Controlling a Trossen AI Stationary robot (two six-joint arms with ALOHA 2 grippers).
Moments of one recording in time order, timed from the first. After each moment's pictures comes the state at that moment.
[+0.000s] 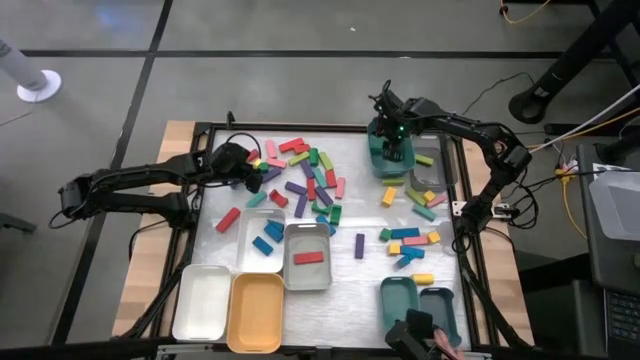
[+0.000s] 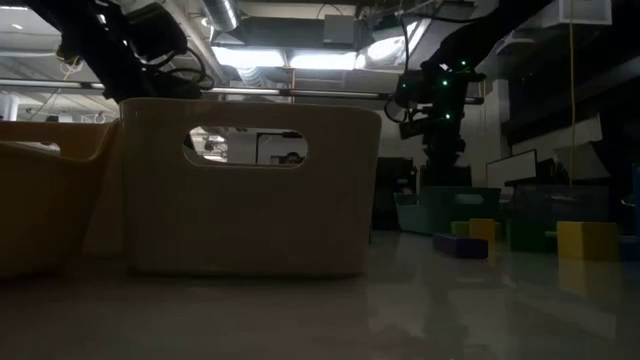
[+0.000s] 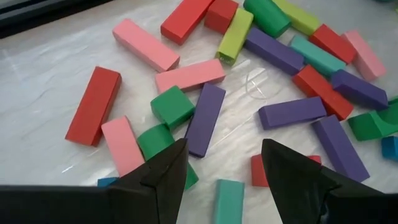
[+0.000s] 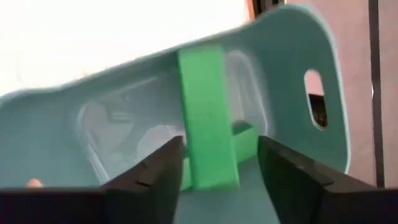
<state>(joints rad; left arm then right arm) 0.44 0.94 0.56 -0.48 -0.21 -0.50 -0.75 1.70 1.30 -0.86 0.10 -0.56</state>
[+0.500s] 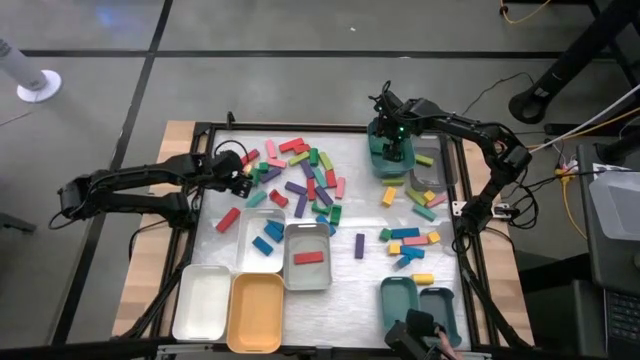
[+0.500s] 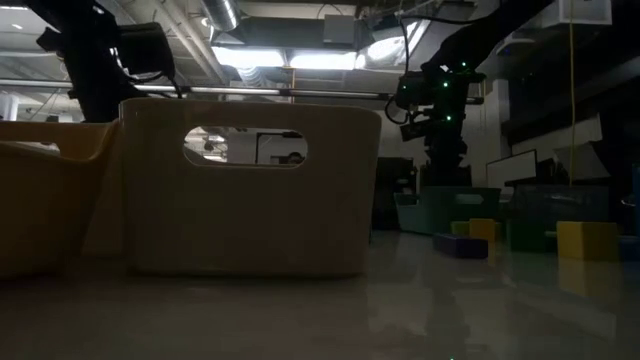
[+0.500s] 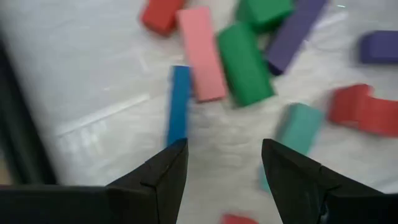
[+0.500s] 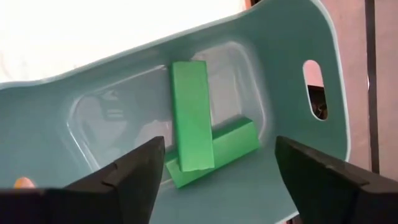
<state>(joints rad) 0.44 0.93 0.56 -0.82 -0.25 -0.73 -0.75 1.70 1.29 -0.86 0.13 -0.55</state>
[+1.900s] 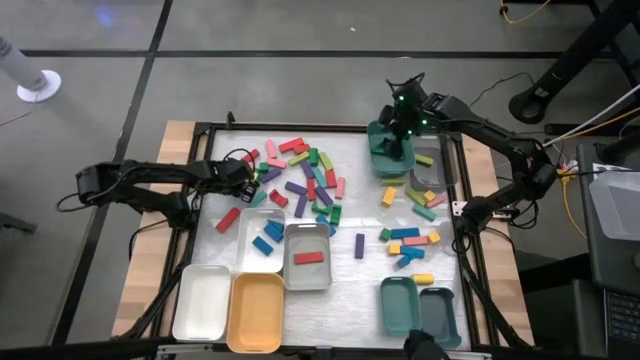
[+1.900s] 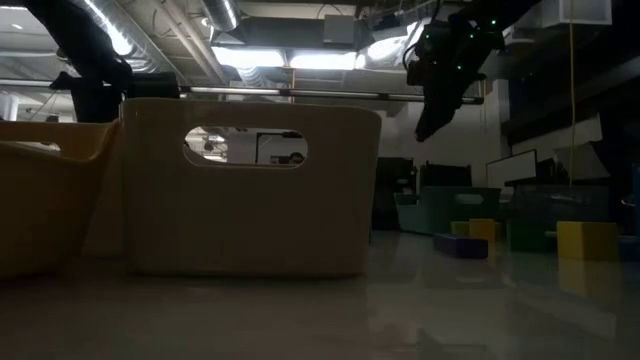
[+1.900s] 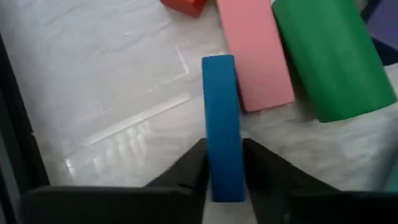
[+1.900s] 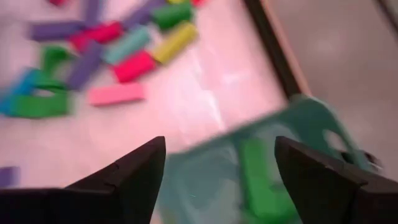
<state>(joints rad) 0.44 1.18 0.43 -0.58 -0.37 -0.68 -0.75 1.47 1.29 -0.83 -0.30 -0.38</state>
